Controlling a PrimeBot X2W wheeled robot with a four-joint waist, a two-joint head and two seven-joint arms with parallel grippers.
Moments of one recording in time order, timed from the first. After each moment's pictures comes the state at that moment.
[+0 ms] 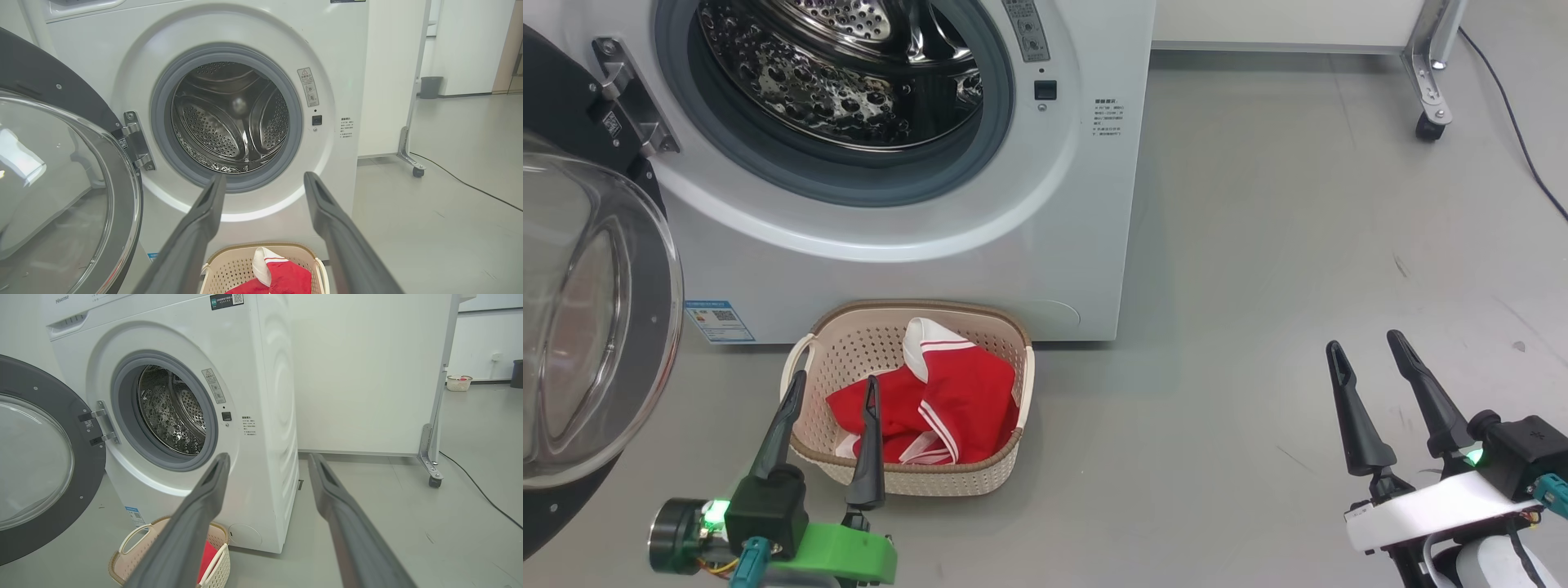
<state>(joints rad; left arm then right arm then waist) 0.00 0.04 -0.23 0.06 -0.20 0.11 -0.25 0.04 -0.27 0.25 -0.01 0.50 0.12 -0.26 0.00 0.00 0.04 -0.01</state>
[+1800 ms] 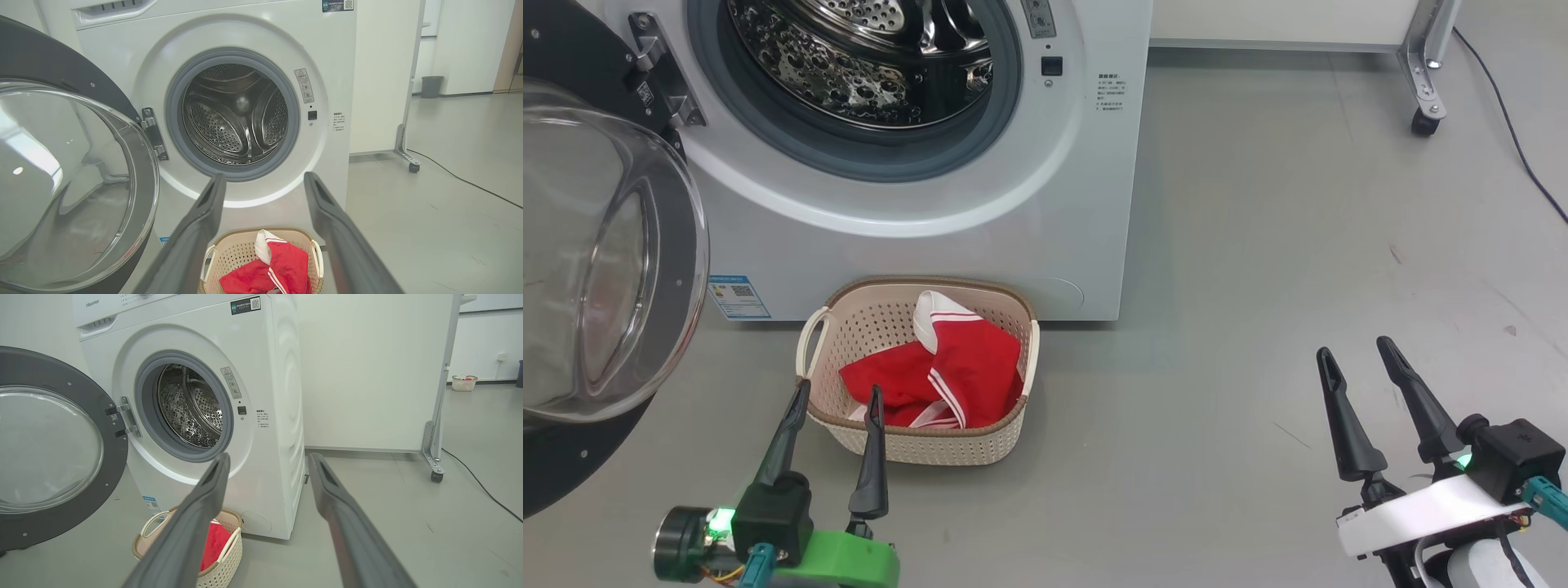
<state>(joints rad) 0.01 0.04 -0.24 0.07 -0.20 0.12 -0.25 0.04 -0.26 0.26 0.01 0.50 0.12 -0.26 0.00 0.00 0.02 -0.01</state>
